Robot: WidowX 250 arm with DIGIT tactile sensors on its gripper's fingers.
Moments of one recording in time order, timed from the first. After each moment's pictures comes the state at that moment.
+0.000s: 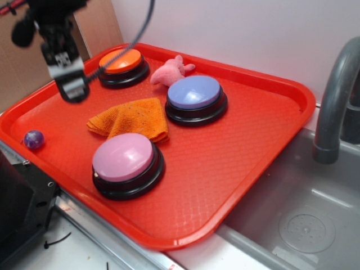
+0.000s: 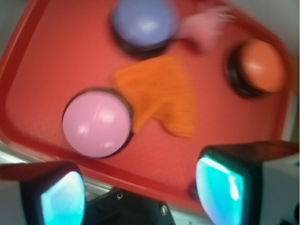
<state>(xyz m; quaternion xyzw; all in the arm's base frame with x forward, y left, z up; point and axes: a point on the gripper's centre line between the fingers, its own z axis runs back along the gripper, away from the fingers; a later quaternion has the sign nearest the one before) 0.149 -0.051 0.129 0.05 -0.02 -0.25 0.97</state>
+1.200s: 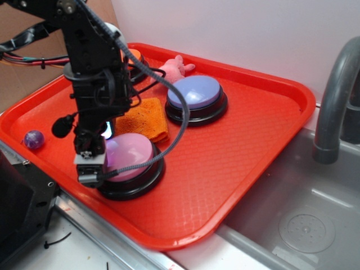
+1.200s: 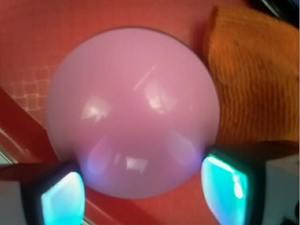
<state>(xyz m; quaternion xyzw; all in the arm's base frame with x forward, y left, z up) 0.138 -0.071 0.050 0.03 0.05 -0.37 0.93</state>
